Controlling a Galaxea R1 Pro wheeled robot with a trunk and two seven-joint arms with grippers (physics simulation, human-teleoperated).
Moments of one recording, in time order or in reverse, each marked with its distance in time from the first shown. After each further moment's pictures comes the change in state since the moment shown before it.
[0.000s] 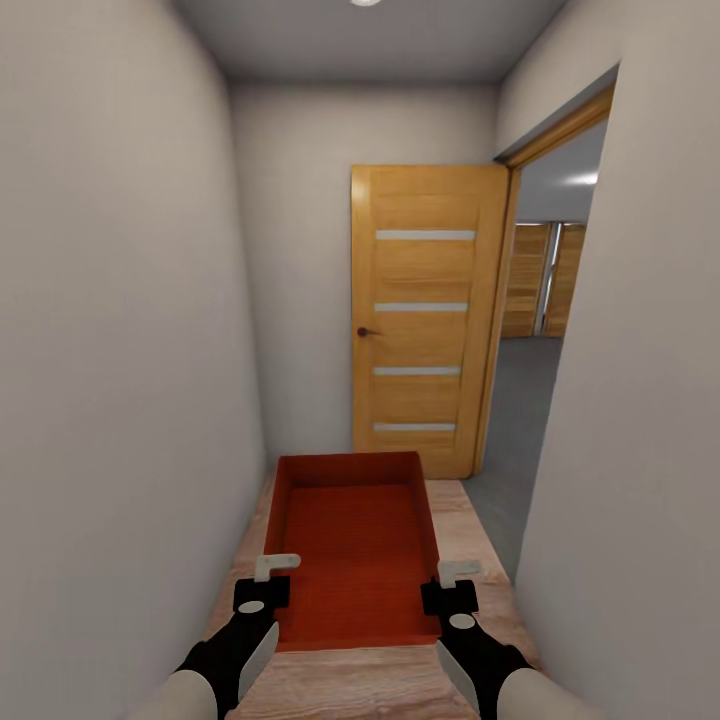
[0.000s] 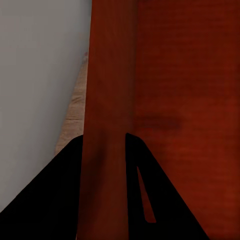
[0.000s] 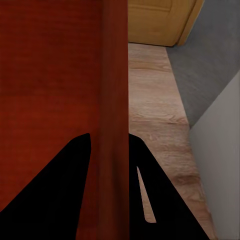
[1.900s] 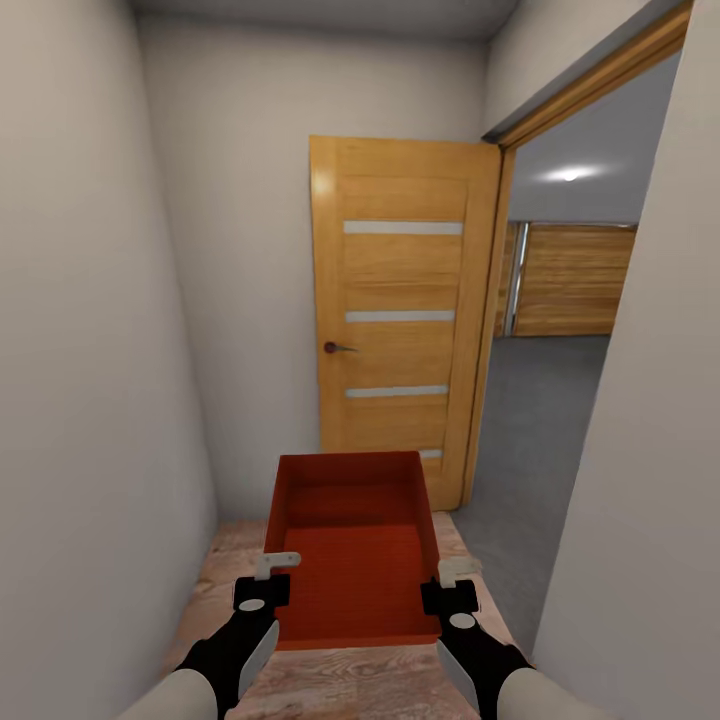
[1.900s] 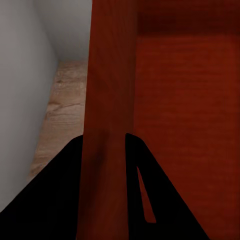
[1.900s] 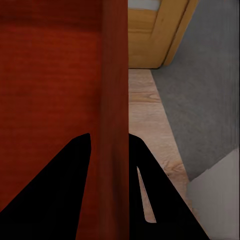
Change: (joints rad) left arm 0.000 0.000 -0.005 -0.011 0.001 0.013 0.004; right arm 0.000 0.000 -0.005 -0.001 -0.001 0.000 0.003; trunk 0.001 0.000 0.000
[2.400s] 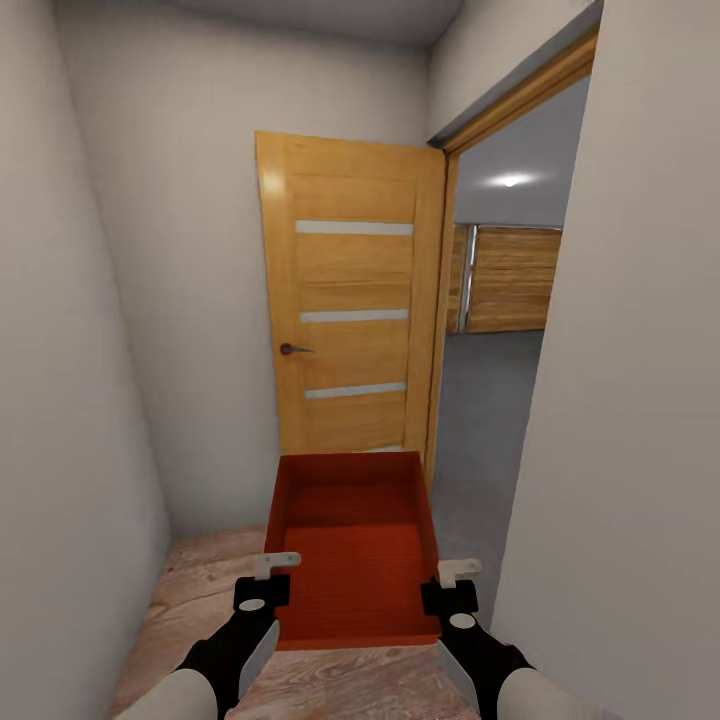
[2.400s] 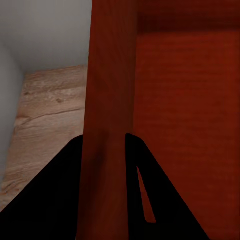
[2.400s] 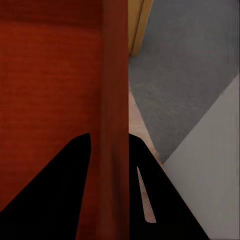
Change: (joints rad) left arm 0.000 0.000 0.000 -0.001 0.000 0.003 0.000; right arm 0.000 0.000 -0.001 0.001 0.000 0.001 0.001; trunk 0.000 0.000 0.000
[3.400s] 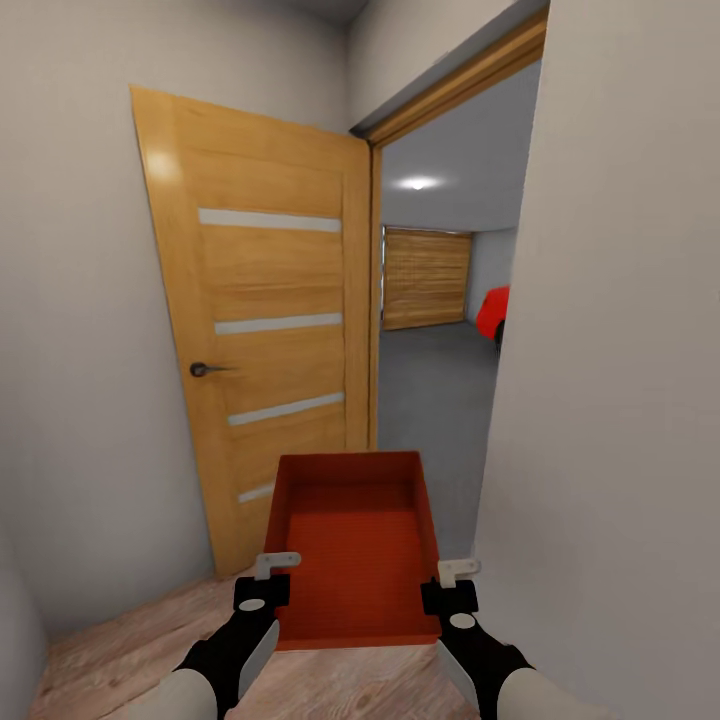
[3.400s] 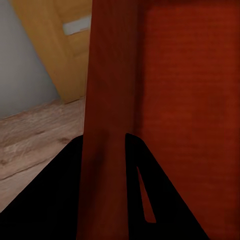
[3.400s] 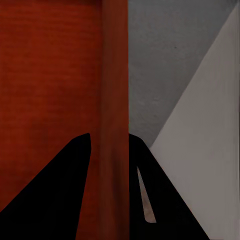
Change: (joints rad) left arm 0.000 0.000 0.000 0.000 0.002 -0.002 0.000; right arm 0.000 0.000 0.001 -0.001 0.000 -0.001 0.000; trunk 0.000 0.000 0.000
